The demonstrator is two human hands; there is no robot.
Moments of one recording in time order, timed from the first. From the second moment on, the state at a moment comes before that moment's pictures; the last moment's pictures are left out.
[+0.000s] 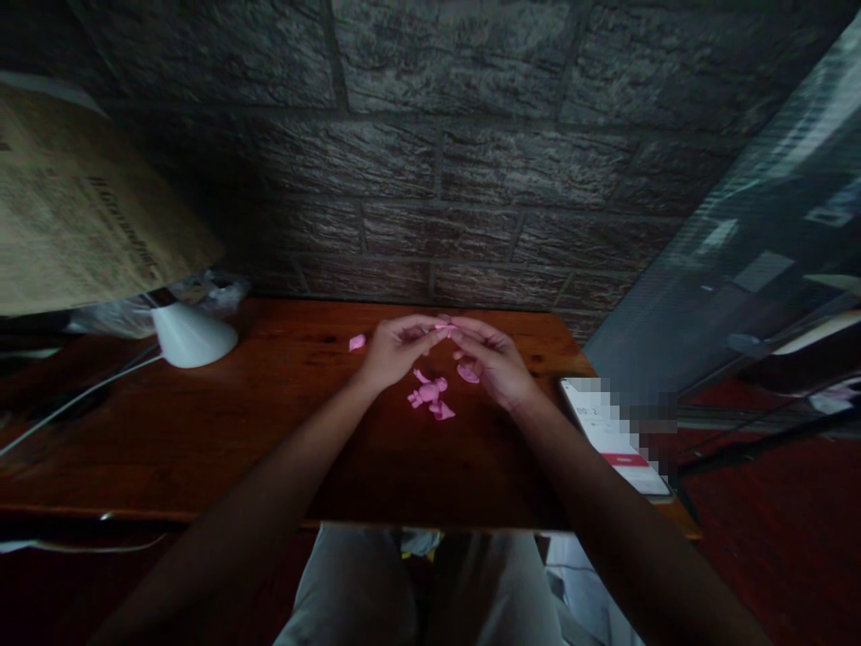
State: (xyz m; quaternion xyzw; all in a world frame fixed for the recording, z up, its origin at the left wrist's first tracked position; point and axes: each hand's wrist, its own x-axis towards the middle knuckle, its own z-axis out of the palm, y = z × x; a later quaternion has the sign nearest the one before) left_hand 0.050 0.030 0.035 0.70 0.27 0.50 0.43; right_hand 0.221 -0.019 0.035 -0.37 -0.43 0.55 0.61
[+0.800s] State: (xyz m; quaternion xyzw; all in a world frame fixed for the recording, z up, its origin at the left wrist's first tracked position) left_hand 0.009 0.018 0.058 0.89 0.33 0.11 0.31; right_hand 0.233 -0.010 0.029 -0.38 -0.35 0.60 0.61
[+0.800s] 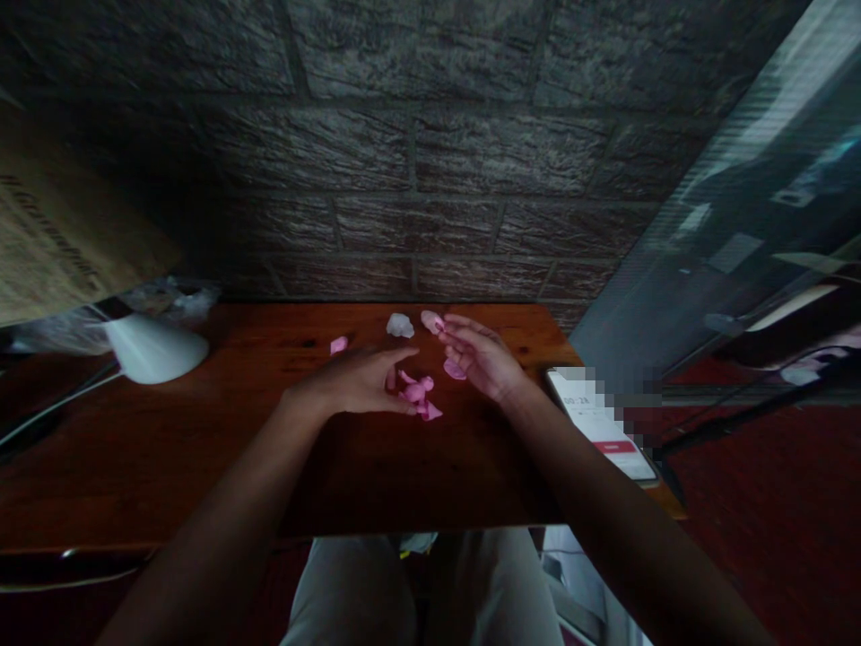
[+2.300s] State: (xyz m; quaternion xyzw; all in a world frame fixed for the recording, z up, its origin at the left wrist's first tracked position) left_hand 0.042 0.045 0.020 0.48 0.30 0.39 0.72; right_hand 0.227 -0.018 0.032 -0.43 -0.49 0.48 0.59
